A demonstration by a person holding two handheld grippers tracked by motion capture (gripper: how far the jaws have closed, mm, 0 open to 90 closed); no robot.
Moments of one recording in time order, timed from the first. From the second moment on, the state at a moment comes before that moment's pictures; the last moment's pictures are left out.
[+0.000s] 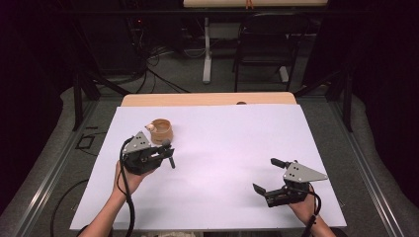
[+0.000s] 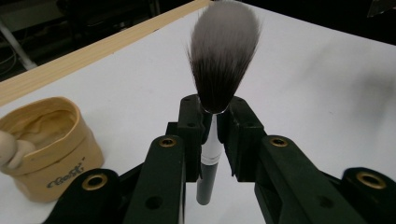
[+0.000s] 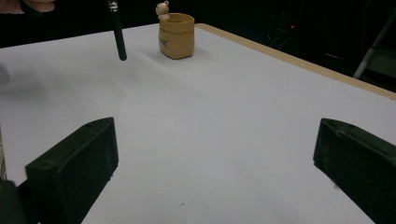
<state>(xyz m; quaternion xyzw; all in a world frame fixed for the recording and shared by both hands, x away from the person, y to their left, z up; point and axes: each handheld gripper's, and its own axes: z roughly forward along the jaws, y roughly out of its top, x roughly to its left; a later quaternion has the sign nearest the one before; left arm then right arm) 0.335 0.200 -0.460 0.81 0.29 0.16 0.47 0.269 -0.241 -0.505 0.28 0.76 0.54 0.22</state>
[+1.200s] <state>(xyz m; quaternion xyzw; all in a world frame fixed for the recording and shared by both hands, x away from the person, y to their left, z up) 0.341 0.244 -0.442 0.81 0.32 0.20 0.44 0.271 -0.241 -0.505 0.29 0.76 0.53 0.23</state>
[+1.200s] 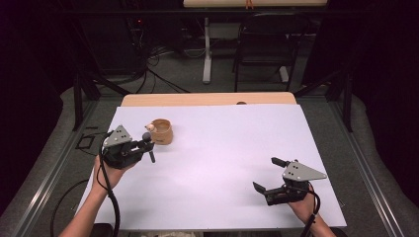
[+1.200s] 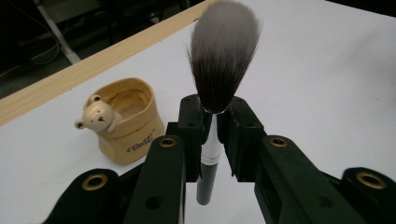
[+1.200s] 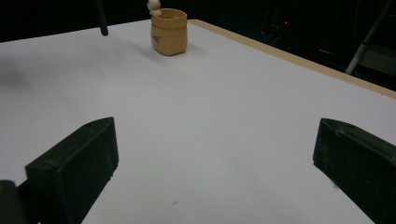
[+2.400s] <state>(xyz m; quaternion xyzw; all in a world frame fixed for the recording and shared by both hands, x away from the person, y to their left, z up) 0.374 0.252 -0.415 0.79 0.34 0.23 0.45 0.272 -0.242 -0.505 0.29 0.76 0.53 0.23</state>
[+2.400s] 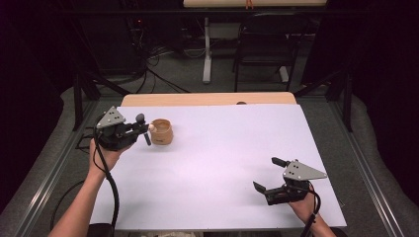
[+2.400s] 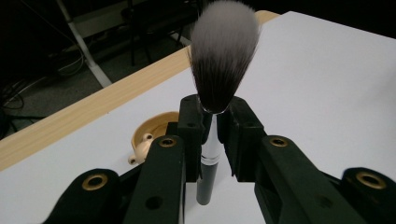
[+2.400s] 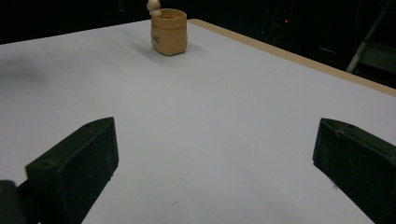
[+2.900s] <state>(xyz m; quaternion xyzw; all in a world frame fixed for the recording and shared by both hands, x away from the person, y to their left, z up) 0.394 0.249 -0.412 0.78 0.35 0.23 0.46 0.272 -0.242 -0.505 0.29 0.76 0.53 0.23</state>
